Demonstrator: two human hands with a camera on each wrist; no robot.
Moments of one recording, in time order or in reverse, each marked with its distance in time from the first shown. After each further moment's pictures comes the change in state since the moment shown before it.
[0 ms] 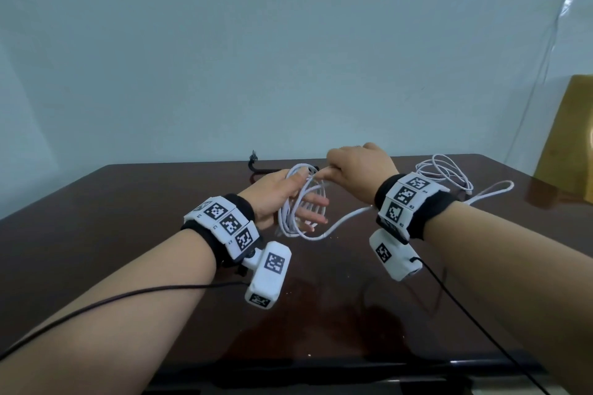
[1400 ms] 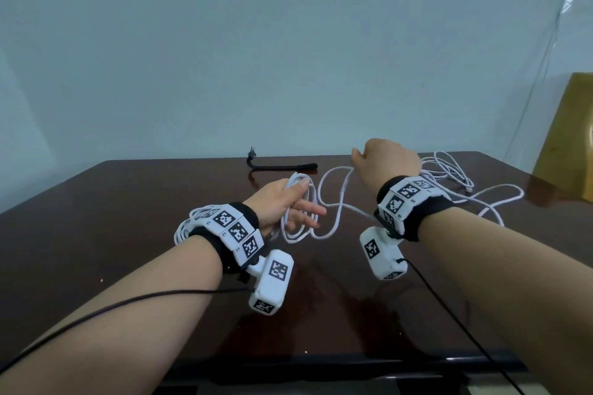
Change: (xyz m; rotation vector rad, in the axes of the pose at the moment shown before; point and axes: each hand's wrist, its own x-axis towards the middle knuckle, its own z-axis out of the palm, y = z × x) left_hand 0.006 -0.019 0.001 -0.004 0.100 -0.041; right_hand -0.005 0.021 0.009 0.006 0.030 0.622
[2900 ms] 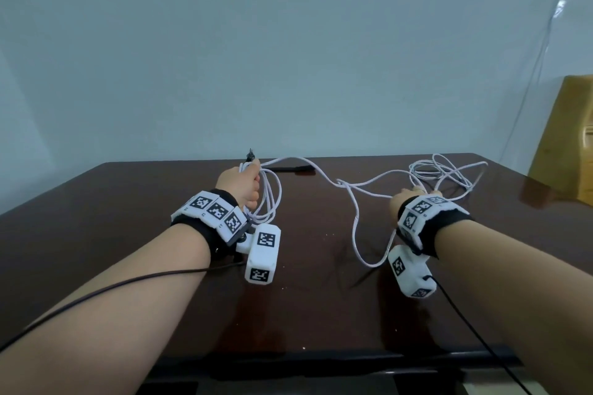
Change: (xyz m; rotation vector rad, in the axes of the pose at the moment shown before) left_hand 0.008 0.016 -0.040 -0.058 0.566 -0.006; right_hand -0.025 0.054 0.020 -0.496 -0.722 -0.082
